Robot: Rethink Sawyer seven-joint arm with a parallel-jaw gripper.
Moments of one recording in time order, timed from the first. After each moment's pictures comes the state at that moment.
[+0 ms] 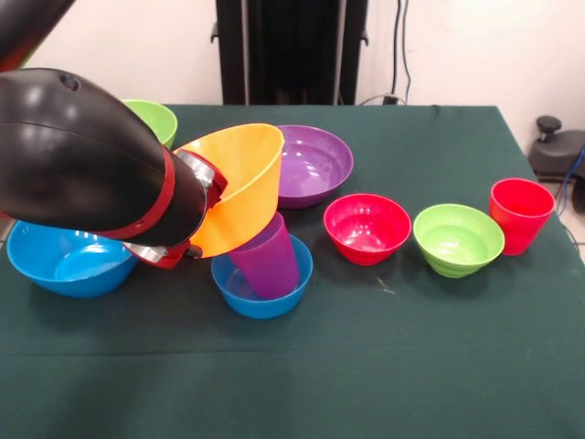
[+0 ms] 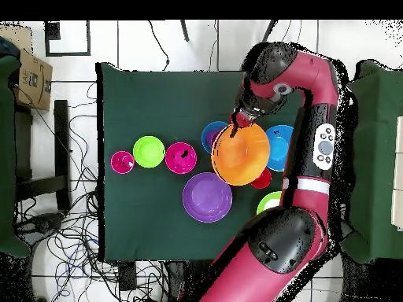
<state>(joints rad) -0.66 -0.06 0.98 0.53 -0.88 2.02 0.66</state>
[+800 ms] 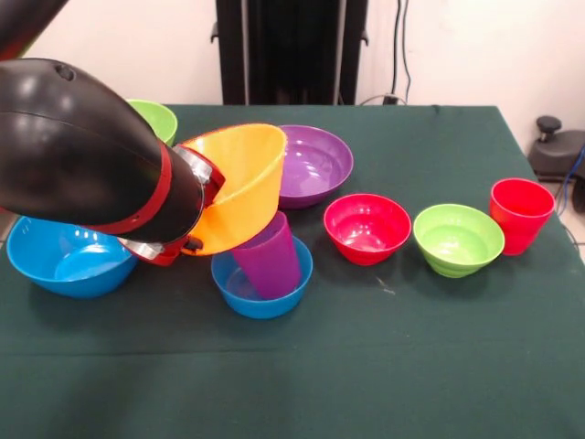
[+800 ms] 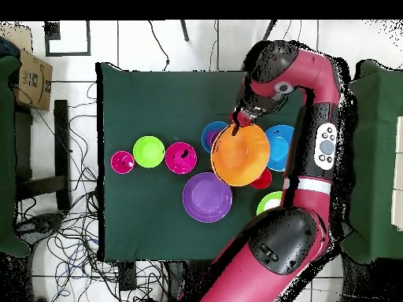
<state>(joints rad) -0.66 -0.07 0.98 0.53 -0.88 2.02 0.66</state>
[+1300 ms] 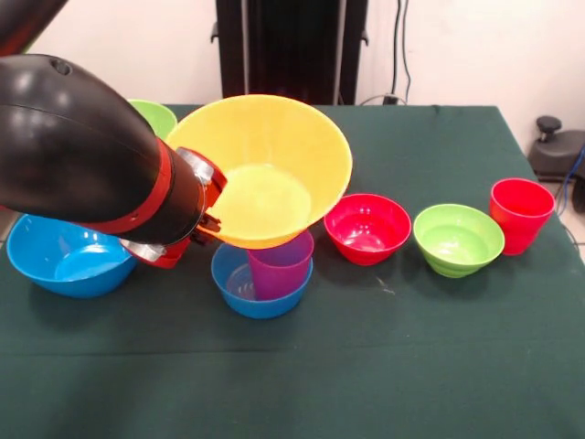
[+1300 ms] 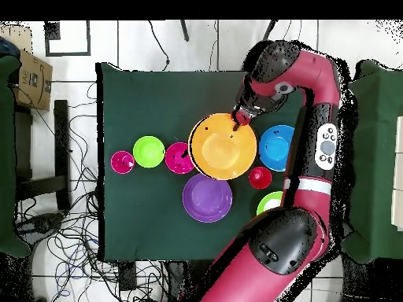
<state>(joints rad) -0.66 -0.07 0.97 0.54 -0.84 1.99 0.66</state>
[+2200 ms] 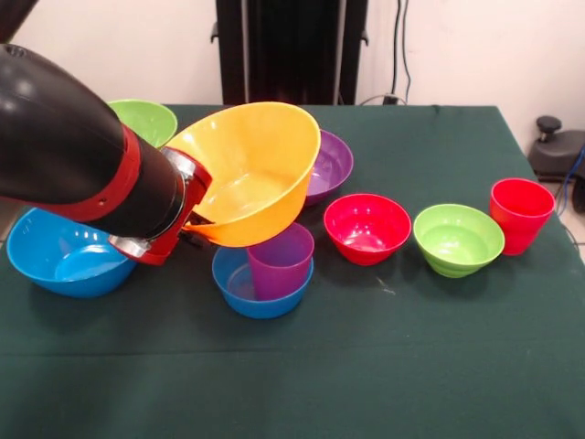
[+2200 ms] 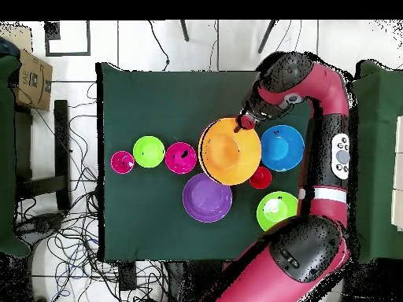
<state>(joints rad) -0.74 -0.09 0.93 0.68 -0.71 1.85 0.66</state>
